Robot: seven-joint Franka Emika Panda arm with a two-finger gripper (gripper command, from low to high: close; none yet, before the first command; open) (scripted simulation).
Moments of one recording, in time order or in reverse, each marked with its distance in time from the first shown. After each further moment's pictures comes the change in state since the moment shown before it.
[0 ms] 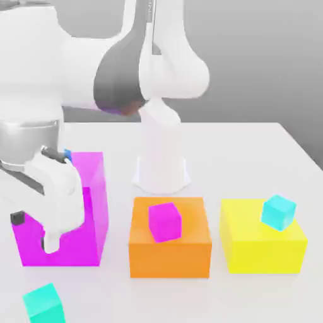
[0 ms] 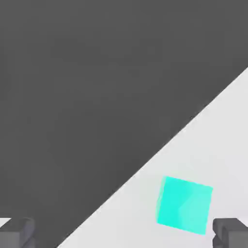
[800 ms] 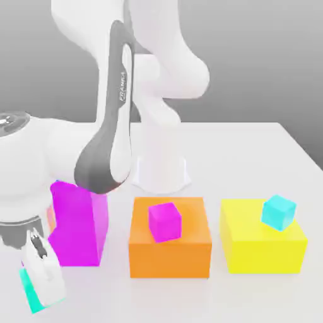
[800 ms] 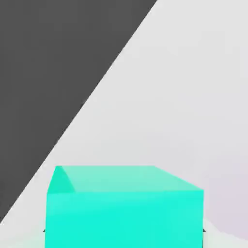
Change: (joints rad) arm -0.010 0.061 0.012 -0.065 0.013 0.005 0.001
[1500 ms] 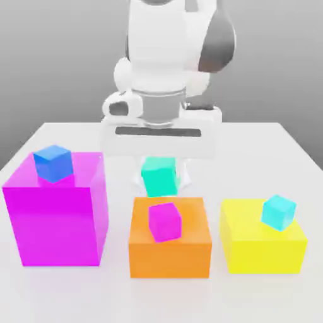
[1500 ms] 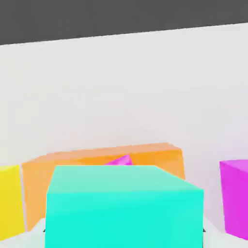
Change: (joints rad) arm 0.251 -0.656 0.117 -0.424 0.000 -0.231 -0.449
